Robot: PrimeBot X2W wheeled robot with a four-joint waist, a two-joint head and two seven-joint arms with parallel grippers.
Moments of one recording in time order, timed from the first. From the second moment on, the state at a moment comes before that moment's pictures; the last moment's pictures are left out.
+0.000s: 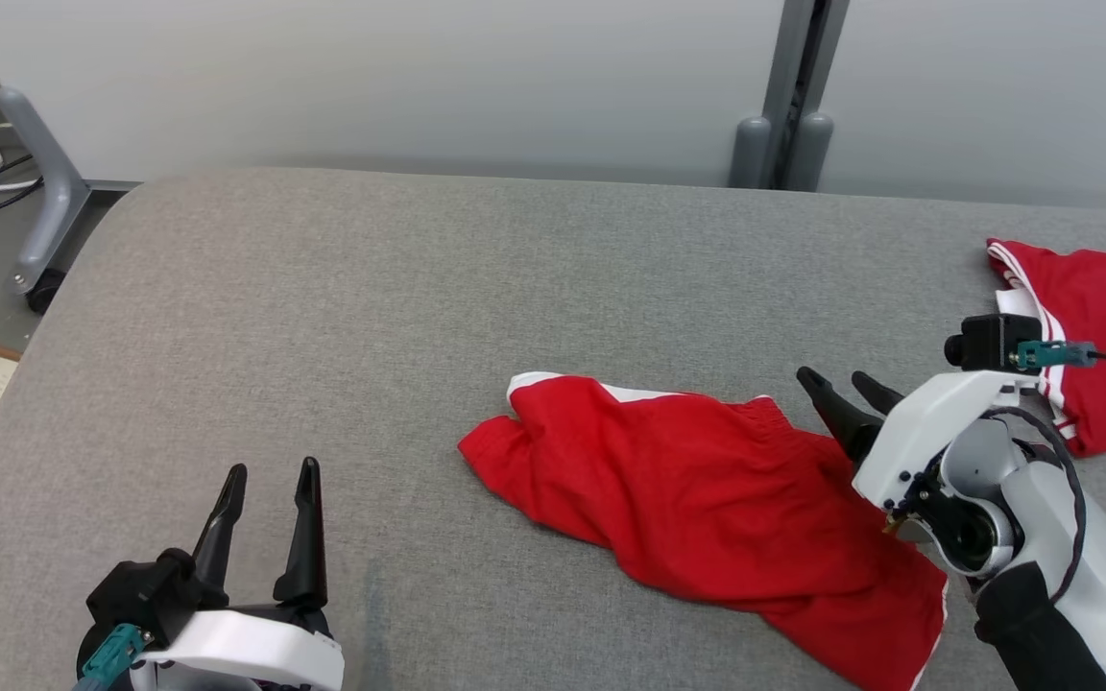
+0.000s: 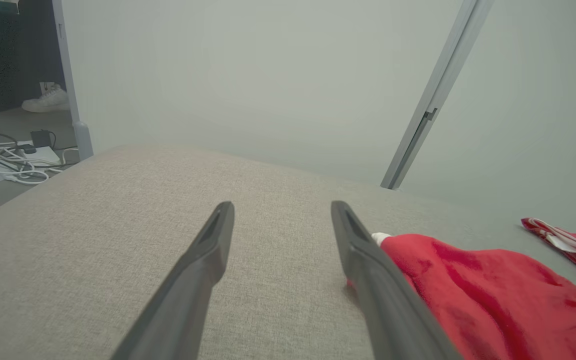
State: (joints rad) left arm -0.03 0.15 -0.18 0.20 -0.47 0.04 -0.26; right arm -0.55 -0.19 0.35 0.67 0.77 0.13 0.21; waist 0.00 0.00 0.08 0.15
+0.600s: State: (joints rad) left arm -0.03 0.12 -0.16 0.22 -0.46 0.02 -0.26; right arm -0.72 -0.12 0.34 0.98 0.79 0.13 0.52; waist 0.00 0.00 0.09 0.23
